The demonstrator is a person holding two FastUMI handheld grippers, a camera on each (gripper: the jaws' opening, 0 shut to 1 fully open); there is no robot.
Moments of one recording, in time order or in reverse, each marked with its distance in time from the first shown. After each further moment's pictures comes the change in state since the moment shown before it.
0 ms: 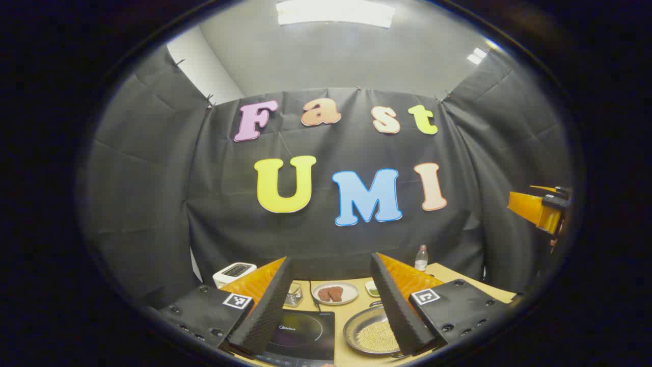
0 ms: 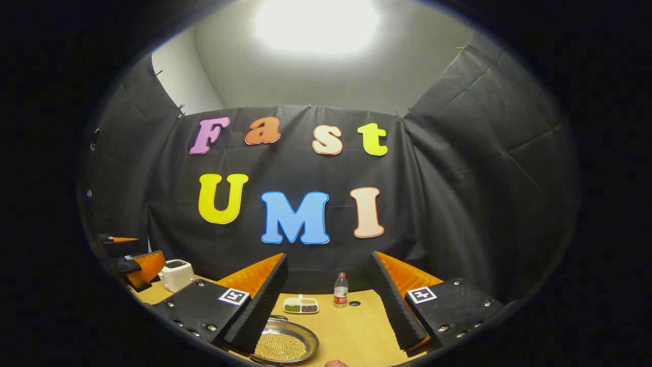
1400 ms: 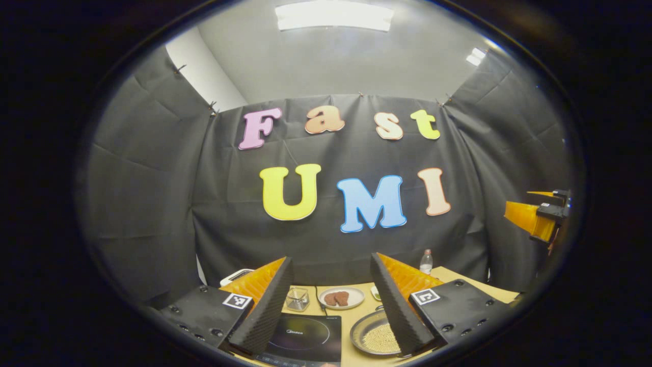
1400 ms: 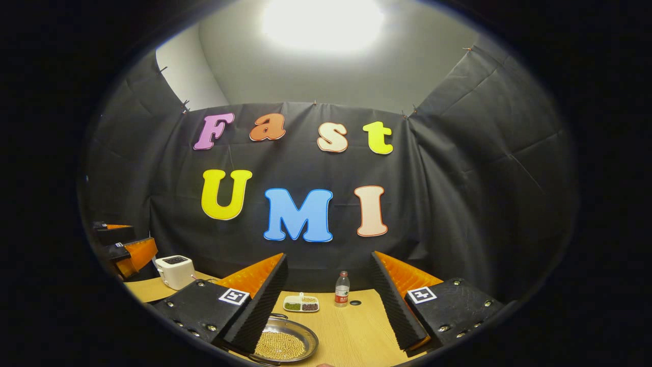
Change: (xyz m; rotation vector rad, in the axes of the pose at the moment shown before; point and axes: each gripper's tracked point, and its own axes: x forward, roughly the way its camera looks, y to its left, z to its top) left arm -0.011 0.012 0.014 0.019 -0.038 0.027; right arm 0.003 0.011 -0.001 -0.020 0.022 0.028
